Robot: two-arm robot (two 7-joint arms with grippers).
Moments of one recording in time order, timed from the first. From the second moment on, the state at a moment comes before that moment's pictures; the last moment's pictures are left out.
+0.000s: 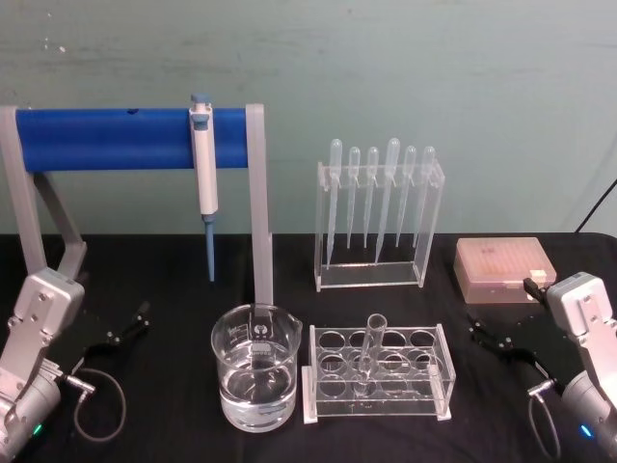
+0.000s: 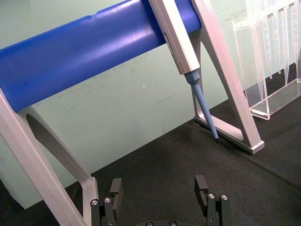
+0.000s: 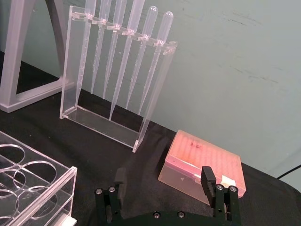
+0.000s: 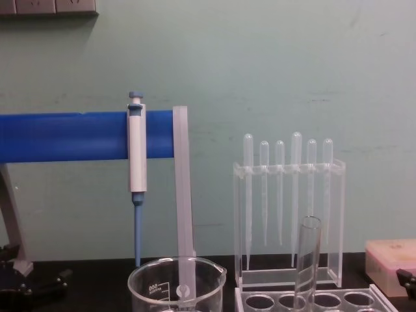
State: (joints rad) left arm -0.20 0.60 0.45 -1.41 -0.25 -0.12 0.03; right arm 0.20 0.60 -0.45 -1.41 0.25 -0.12 -0.03
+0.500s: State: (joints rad) left arm -0.20 0.60 0.45 -1.41 -0.25 -0.12 0.03; right arm 0.20 0.60 -0.45 -1.41 0.25 -0.12 -0.03
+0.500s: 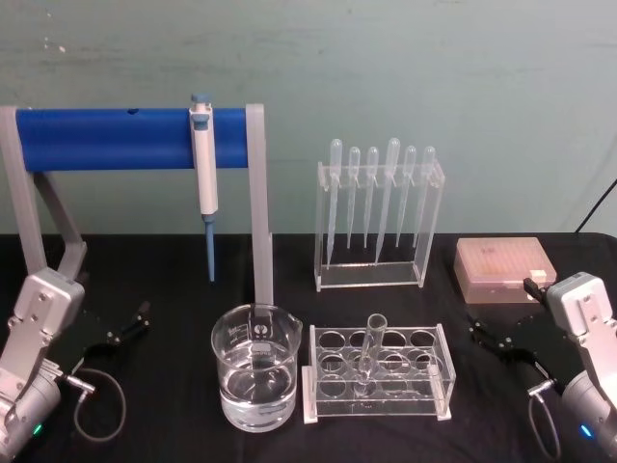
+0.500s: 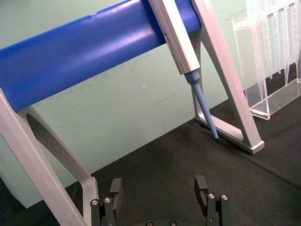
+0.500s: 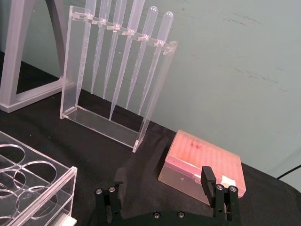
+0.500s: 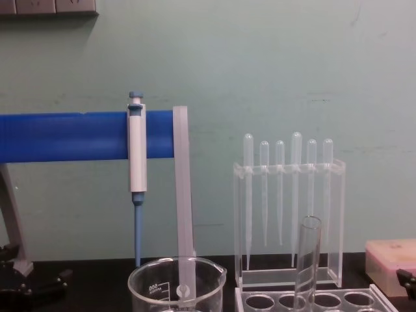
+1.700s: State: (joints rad) left arm -0.20 0.60 0.45 -1.41 -0.25 -0.12 0.03; right arm 0.16 0.62 -0.42 -1.45 0.25 -0.12 -0.03
